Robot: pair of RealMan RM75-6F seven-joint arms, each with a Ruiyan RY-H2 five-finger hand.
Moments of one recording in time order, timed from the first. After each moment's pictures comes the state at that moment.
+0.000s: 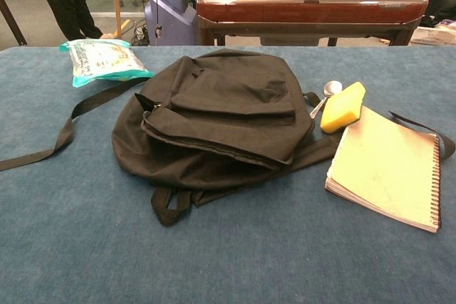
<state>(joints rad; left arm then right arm) -0.05 -1.14 -0.02 -1.69 1.56 1.54 0.20 0.03 -1.07 -0.02 -1.46 -1.70 1.58 0.30</state>
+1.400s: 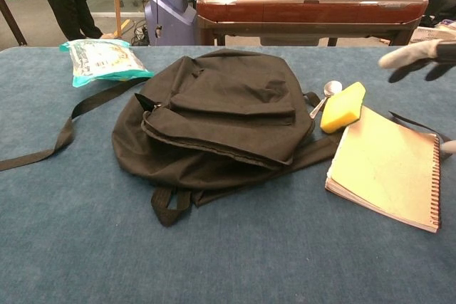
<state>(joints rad) -0.05 -1.13 -0.01 -1.71 1.58 1.56 0.19 0.37 -1.09 0.06 -1.84 -1.64 1.10 -0.03</state>
